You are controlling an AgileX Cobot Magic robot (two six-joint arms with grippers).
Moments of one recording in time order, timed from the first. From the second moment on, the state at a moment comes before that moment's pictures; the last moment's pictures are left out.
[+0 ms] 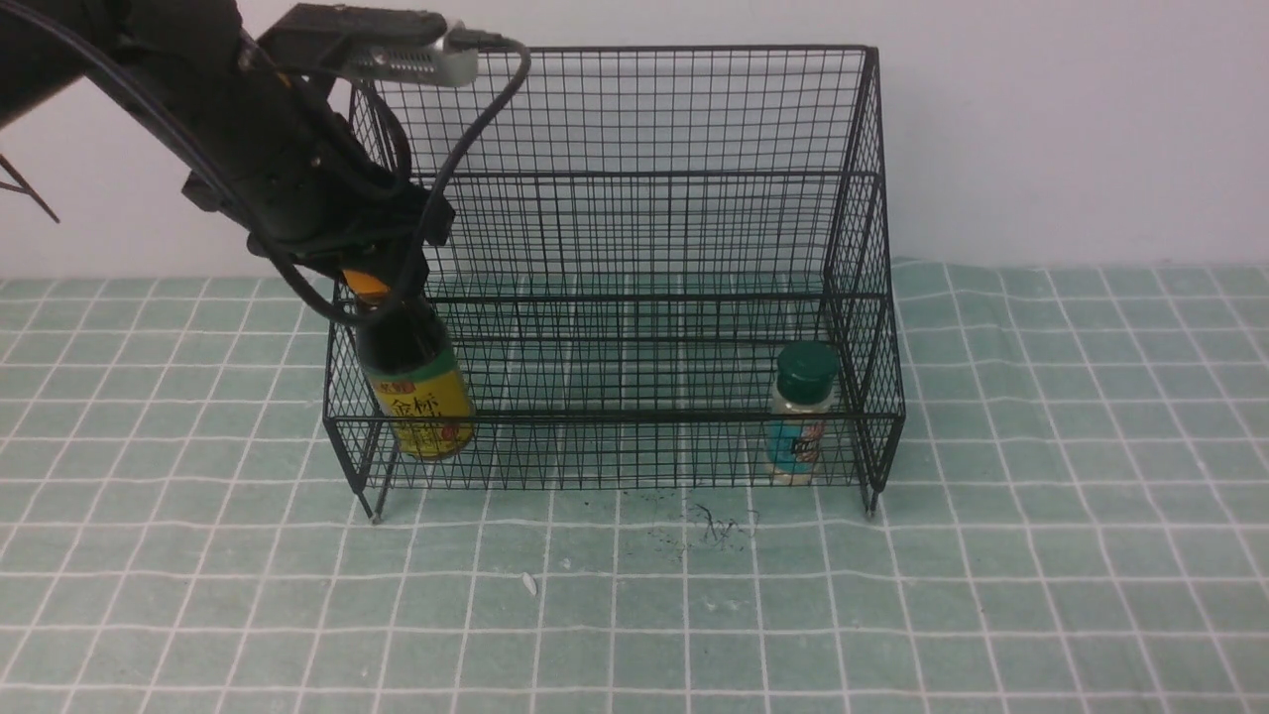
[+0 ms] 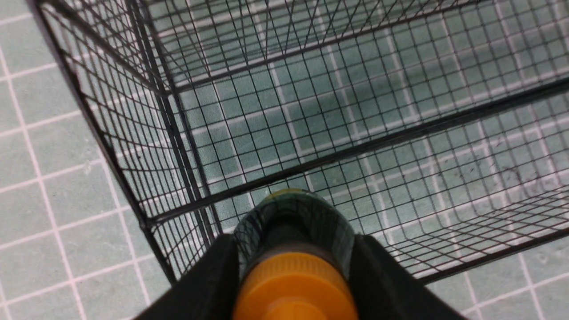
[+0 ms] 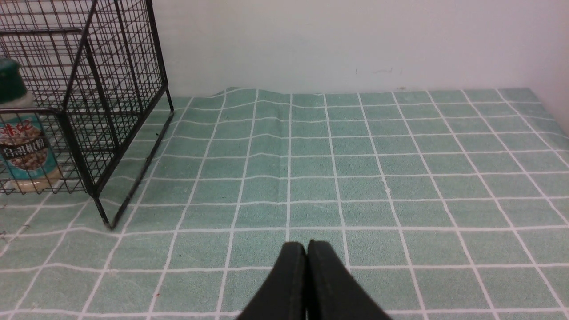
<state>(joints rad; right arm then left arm) 0.02 -0.01 0.02 -0.13 0.37 0.20 -0.19 1.75 -1.60 -0.16 1.04 0.14</state>
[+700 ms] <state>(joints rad) 0.02 -0.01 0.02 -0.13 0.37 0.20 -0.19 1.65 -1.71 -0.16 1.14 0.16</state>
